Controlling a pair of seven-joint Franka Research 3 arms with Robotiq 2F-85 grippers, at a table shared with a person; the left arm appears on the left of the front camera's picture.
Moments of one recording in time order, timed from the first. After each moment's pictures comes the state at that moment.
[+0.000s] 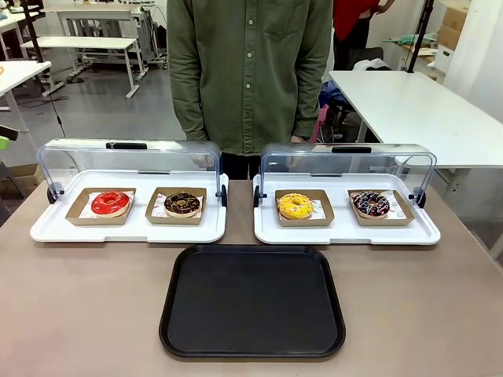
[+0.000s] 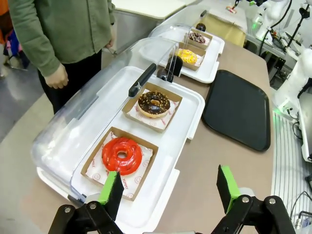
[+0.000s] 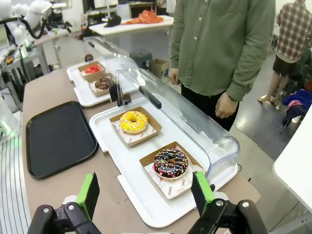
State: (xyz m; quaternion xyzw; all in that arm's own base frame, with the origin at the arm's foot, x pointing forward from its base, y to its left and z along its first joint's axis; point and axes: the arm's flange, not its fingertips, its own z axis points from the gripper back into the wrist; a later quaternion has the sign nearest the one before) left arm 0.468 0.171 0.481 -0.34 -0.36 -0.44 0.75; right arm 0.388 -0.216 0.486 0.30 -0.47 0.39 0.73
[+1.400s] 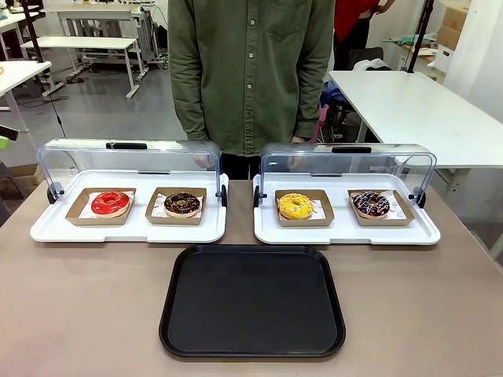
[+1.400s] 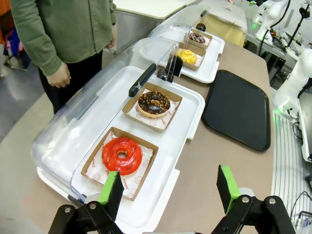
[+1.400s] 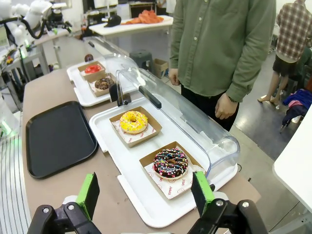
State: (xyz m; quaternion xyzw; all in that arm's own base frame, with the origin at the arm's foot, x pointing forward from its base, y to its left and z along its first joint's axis) left arm 0.468 0.171 0.481 -0.34 -0.36 -0.44 0.75; right arm 0.388 -0.216 0.486 0.30 -0.47 0.39 0.73
